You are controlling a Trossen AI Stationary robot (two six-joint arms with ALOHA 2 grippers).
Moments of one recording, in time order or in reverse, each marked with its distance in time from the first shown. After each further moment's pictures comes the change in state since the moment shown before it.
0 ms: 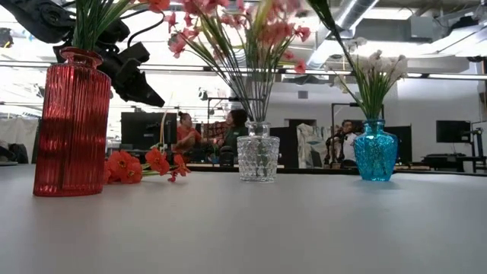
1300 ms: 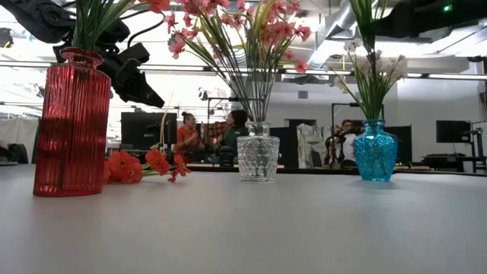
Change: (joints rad) left arm 0.000 0.000 0.000 -0.001 -0.001 -0.009; right arm -0.235 -0.679 -0.675 0.566 -0.086 -0.451
